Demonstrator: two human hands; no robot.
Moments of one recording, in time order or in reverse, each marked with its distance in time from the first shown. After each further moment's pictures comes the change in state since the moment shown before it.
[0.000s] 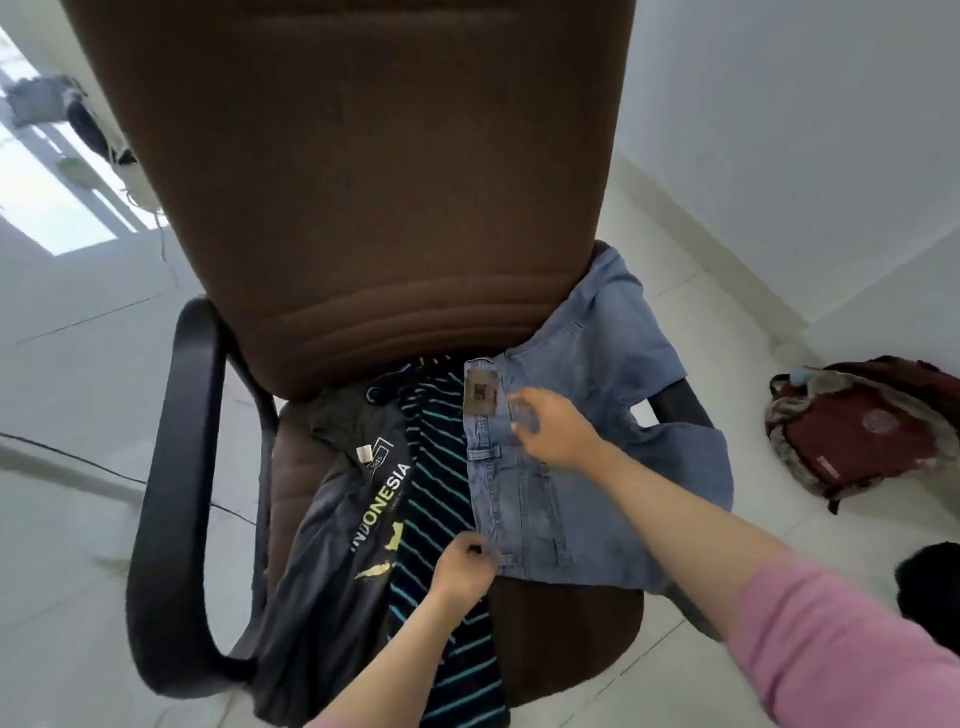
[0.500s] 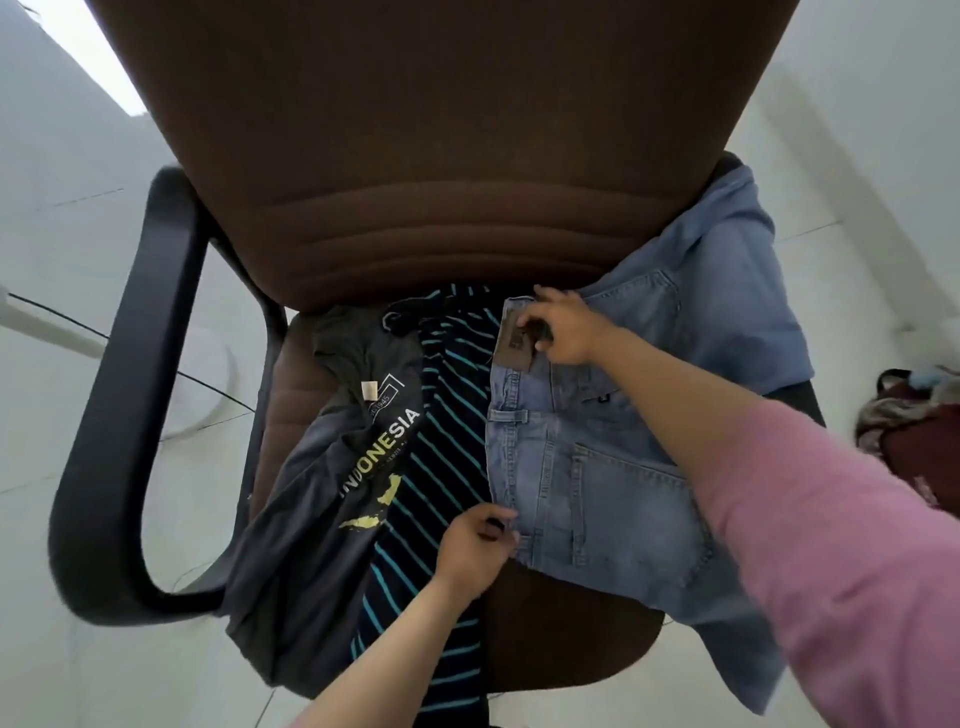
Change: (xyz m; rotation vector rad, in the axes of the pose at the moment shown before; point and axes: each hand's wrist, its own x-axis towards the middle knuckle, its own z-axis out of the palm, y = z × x) left_hand 0.038 -0.019 0.033 -0.110 0.102 -0.023; right_hand 0.153 0.047 0.017 -0.359 -0.398 -0.153
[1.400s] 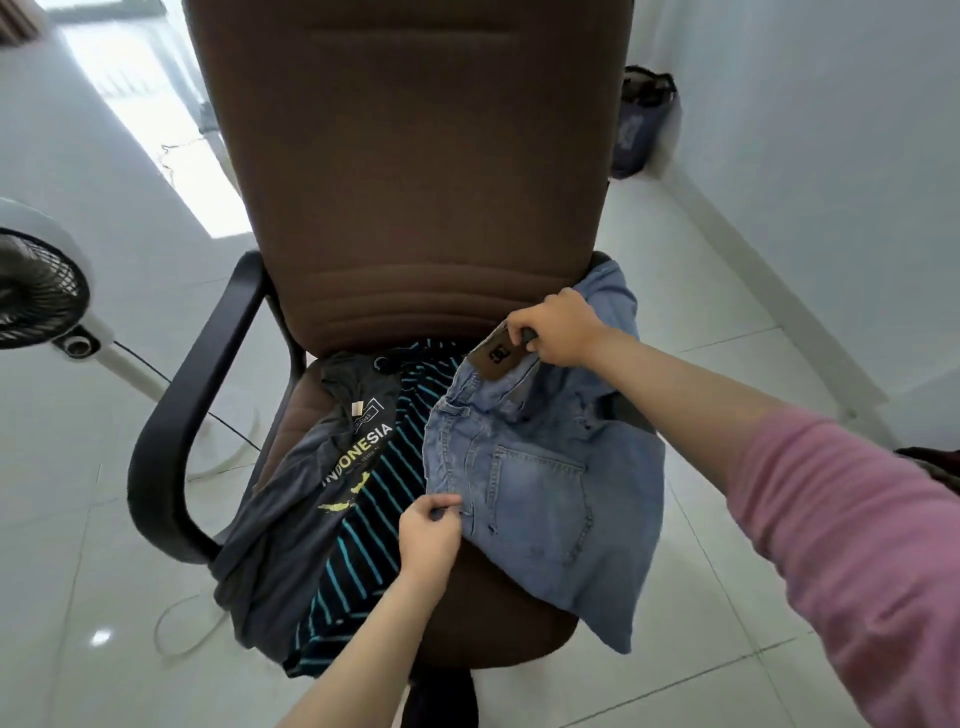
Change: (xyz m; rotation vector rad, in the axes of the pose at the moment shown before) left_hand -0.123 0.069 0.048 -0.445 0.465 0.113; right_hand -0.189 -0.023 -0.111 -0.367 0.409 -0.280
